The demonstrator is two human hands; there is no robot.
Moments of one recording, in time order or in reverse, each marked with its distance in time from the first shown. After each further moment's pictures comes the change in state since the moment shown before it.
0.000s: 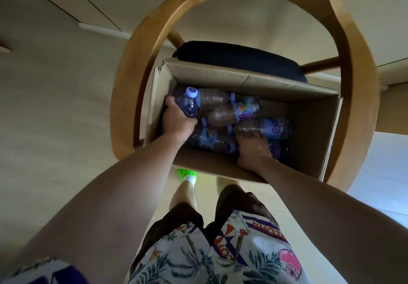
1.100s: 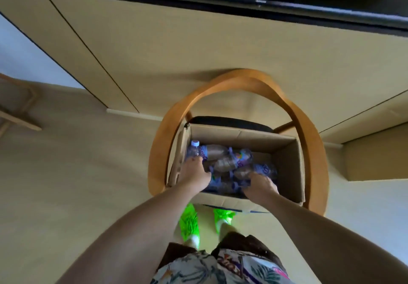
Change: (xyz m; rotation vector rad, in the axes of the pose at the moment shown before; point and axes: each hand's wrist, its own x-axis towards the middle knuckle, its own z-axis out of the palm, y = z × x) left_hand -0.085 0.007 -0.093 0.384 -0.238 0.420; right_hand -0.119 -0.047 -0.048 0.403 0.218 0.288
